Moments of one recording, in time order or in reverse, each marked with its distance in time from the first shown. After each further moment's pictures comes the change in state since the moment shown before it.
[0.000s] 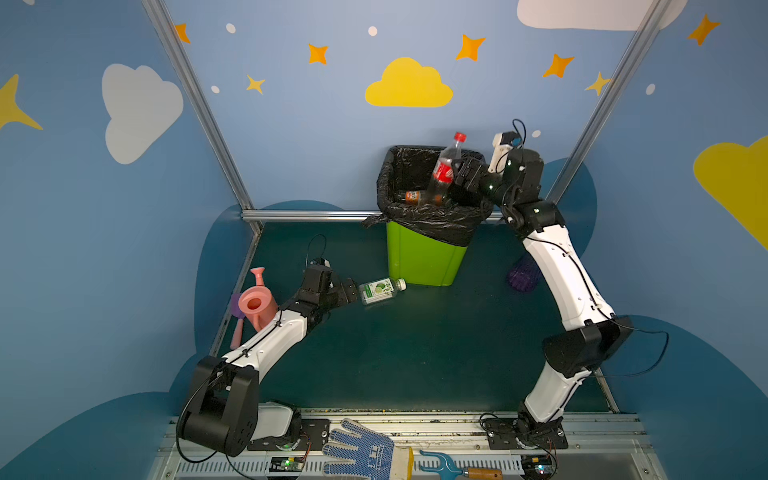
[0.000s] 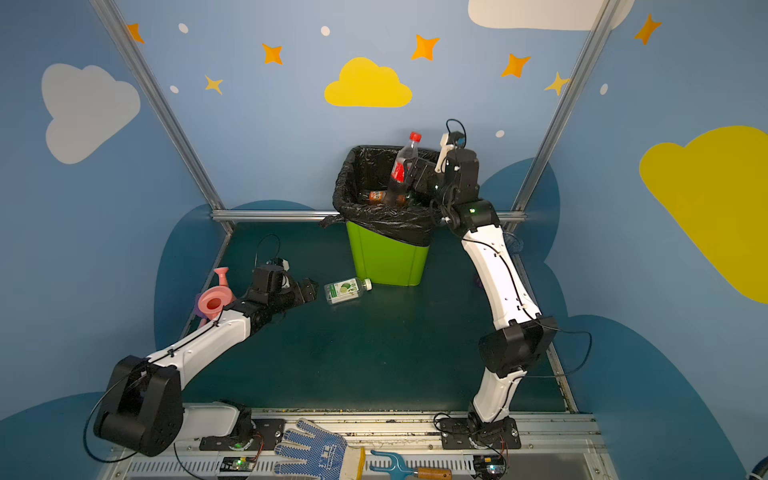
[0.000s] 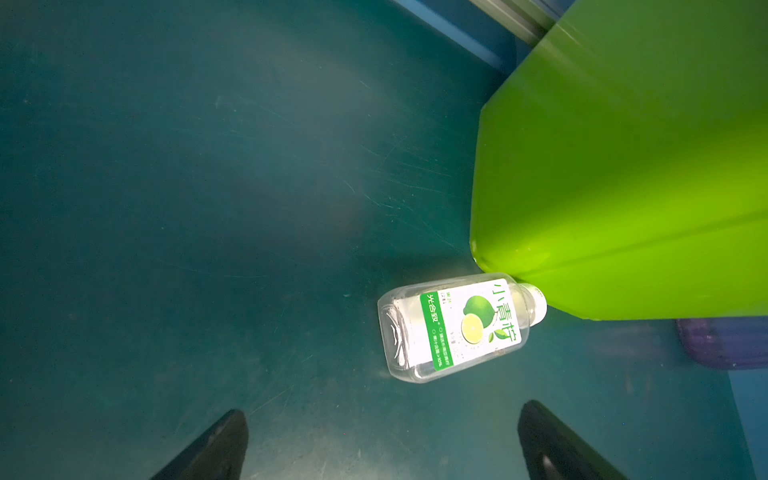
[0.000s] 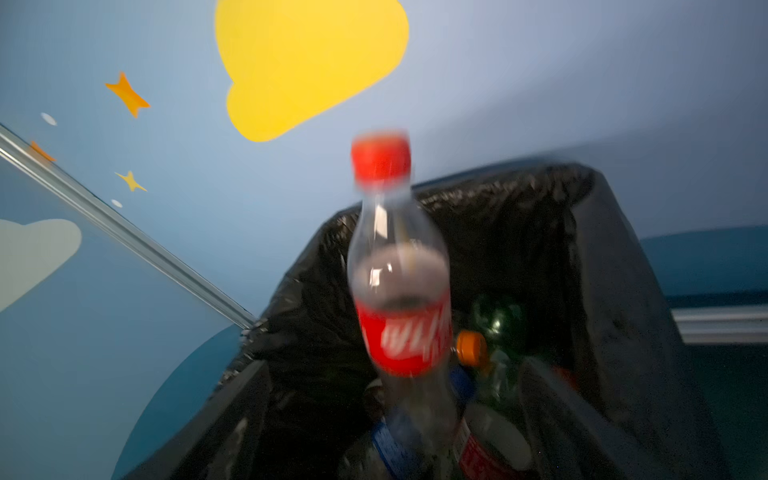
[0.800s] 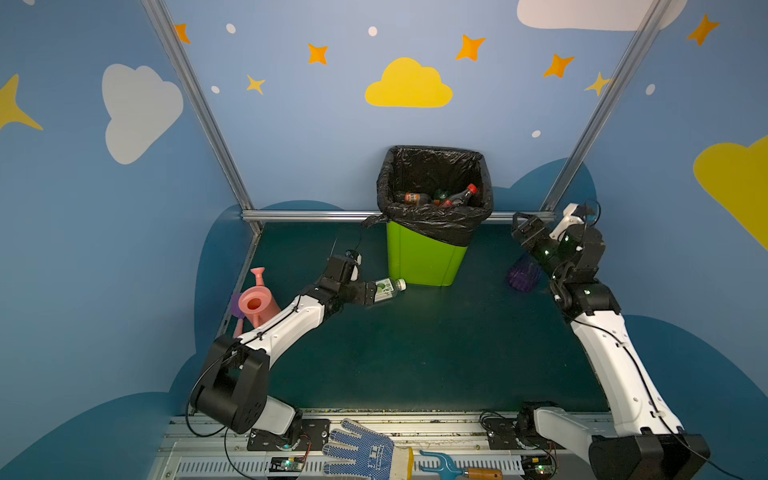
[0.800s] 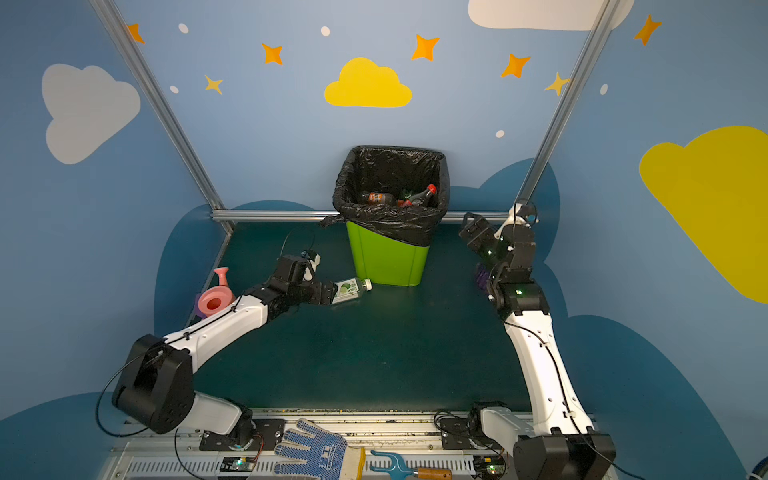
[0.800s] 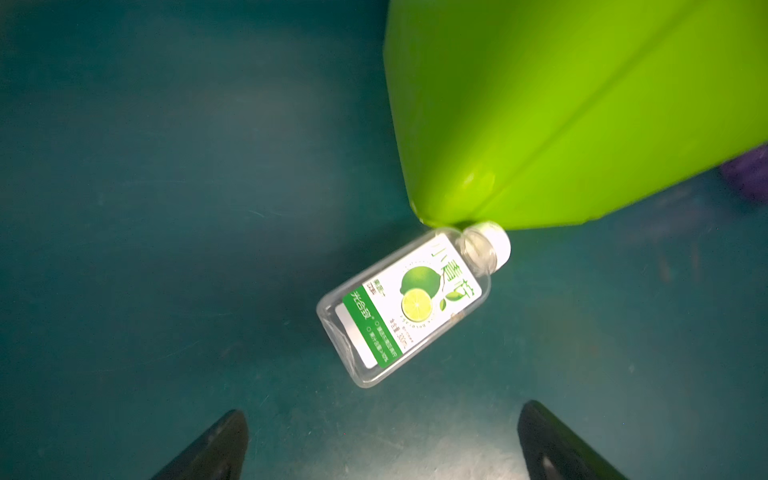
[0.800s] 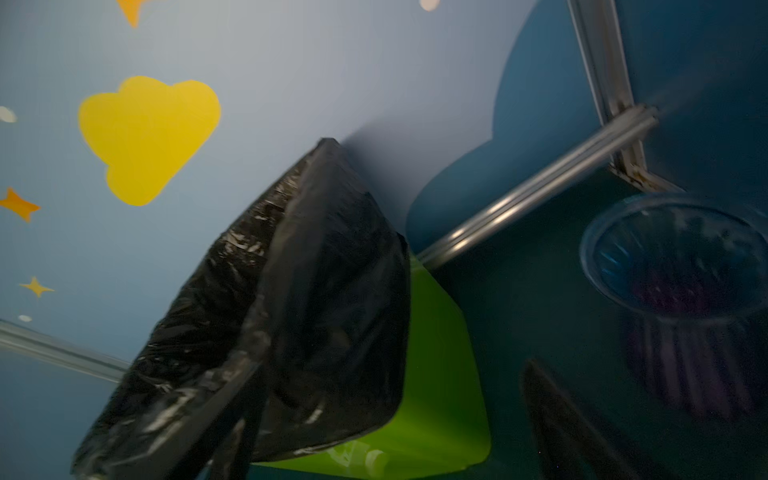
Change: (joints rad) left arm -0.153 0.169 0.213 -0.131 -0.031 0.351; right arm -0.268 -0.634 -0.871 0.189 0.069 0.217
